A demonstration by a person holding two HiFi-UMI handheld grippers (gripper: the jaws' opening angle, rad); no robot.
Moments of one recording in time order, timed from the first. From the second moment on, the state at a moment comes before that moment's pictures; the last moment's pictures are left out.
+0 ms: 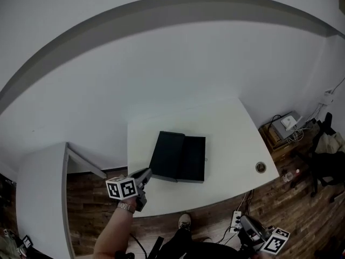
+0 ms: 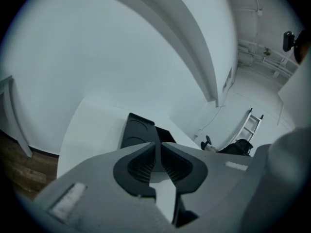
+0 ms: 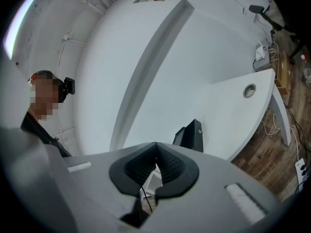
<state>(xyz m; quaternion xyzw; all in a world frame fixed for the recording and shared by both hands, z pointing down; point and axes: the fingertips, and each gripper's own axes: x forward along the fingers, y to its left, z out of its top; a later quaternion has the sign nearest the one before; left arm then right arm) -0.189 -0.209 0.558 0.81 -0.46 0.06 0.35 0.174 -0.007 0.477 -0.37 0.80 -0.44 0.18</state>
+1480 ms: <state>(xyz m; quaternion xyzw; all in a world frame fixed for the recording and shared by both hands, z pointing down) -0.199 -0.326 0.649 0.78 -0.35 0.10 0.52 0.084 -0.249 0.645 -0.23 0.86 -0.13 -0.44</state>
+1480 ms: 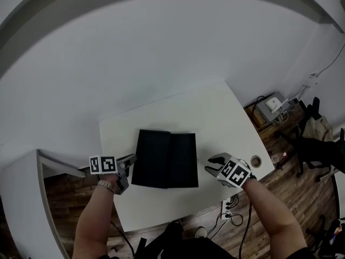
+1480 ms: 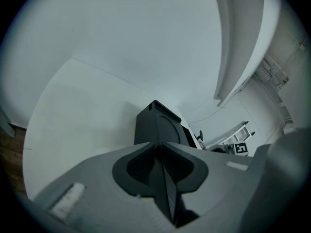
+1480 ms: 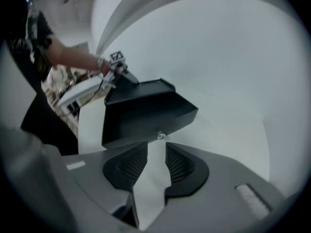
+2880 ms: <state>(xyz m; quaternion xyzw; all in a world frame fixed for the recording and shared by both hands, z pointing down) -0.201 -0.325 0.650 0.76 -0.37 0.03 0.53 0.042 -0.259 0.699 -0.15 0.83 -0.02 -0.53</state>
